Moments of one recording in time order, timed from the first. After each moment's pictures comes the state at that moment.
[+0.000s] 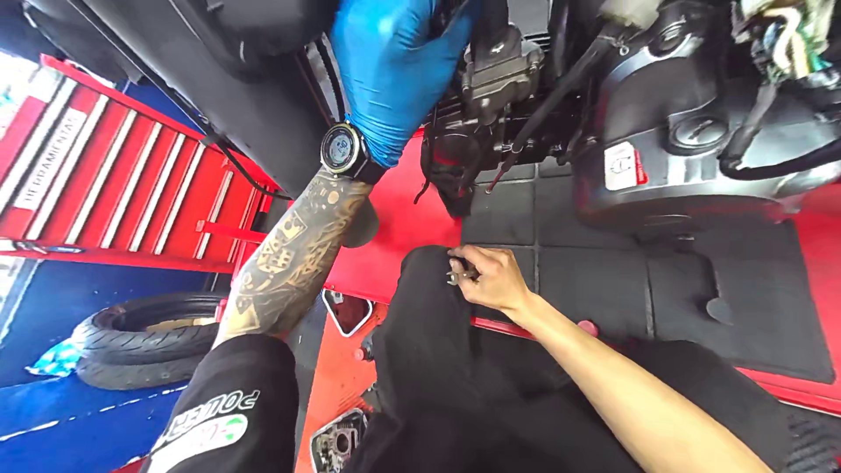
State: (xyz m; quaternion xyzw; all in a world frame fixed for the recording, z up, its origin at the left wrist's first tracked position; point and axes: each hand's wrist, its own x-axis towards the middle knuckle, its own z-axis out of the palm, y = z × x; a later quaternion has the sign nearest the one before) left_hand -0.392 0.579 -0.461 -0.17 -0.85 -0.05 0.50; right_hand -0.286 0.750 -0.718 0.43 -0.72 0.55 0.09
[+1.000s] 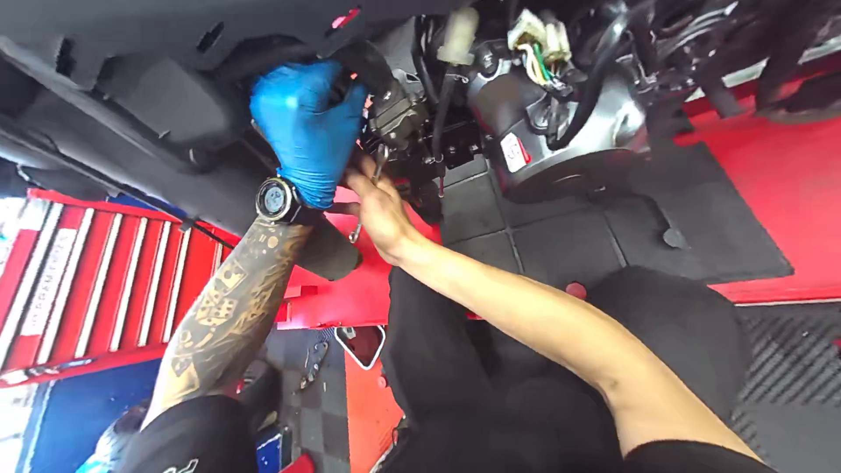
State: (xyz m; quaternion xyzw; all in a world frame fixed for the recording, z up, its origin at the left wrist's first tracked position) left_hand -0.379 0.585 -0.444 -0.16 -0.89 0.07 0.43; right_hand -0.314 0.671 -0.524 0.11 -0.31 0.92 -0.23
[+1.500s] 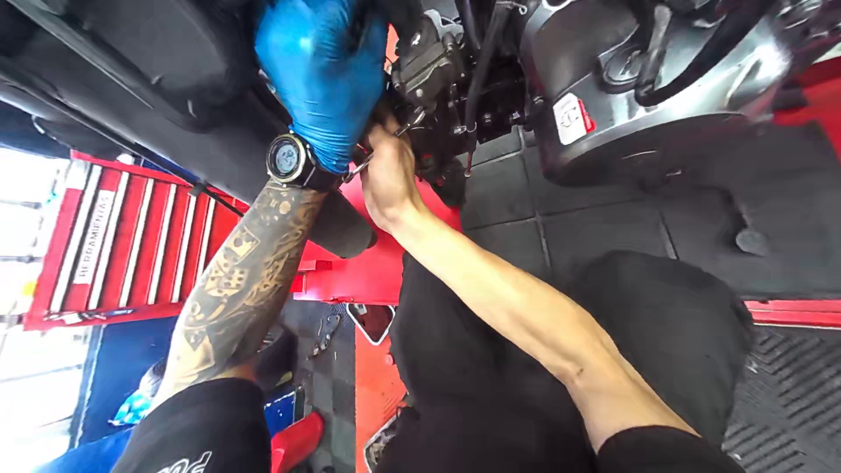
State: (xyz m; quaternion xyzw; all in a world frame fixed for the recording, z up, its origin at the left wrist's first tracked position) left_hand -0.388 0.581 -0.450 -0.18 -0.87 0.08 0.46; right_hand -0.333 0.627 -0.520 0.01 -0.18 0.98 -0.12
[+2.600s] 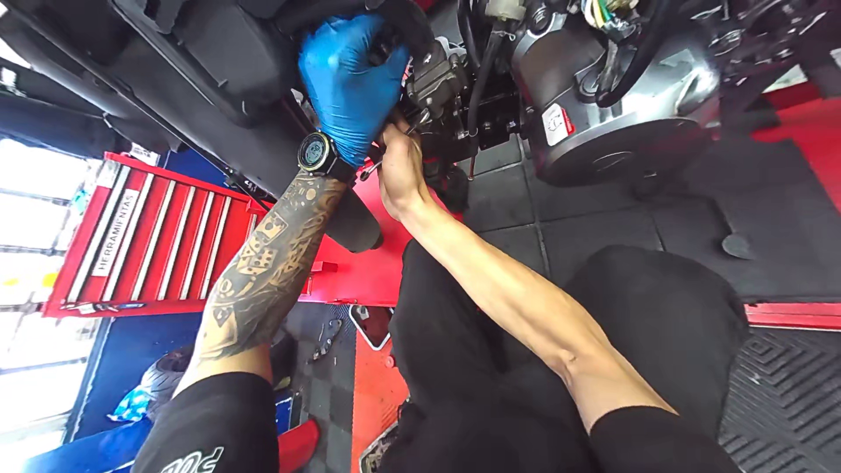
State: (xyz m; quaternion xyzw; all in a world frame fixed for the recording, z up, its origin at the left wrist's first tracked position) left_hand -0.390 0.581 -0.452 -0.18 -0.85 0.04 0.49; right_hand -0.335 0.633 -0.519 0.04 -0.22 0.97 -0.11
